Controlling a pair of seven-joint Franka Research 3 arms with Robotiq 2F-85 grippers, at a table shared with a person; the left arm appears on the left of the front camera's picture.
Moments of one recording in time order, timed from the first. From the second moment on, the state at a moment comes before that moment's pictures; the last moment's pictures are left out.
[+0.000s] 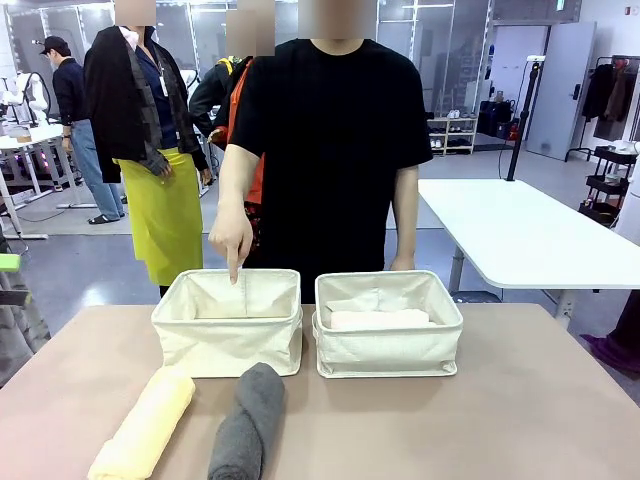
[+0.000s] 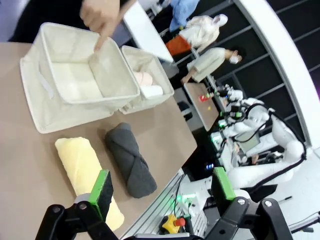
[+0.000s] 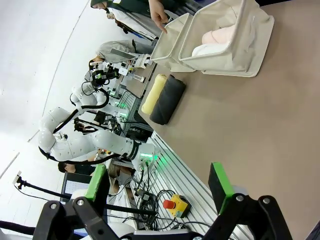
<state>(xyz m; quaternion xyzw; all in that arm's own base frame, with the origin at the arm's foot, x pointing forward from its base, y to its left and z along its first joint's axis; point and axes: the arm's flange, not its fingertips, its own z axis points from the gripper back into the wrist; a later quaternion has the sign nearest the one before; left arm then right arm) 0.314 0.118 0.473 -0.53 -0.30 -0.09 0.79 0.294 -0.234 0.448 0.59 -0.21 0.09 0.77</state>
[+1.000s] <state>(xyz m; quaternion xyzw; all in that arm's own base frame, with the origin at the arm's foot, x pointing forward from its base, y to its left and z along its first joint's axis) 0.367 -0.028 0.434 -0.22 -0.12 -0.12 0.96 0.294 -0.233 0.448 0.59 -0.21 0.09 0.77</state>
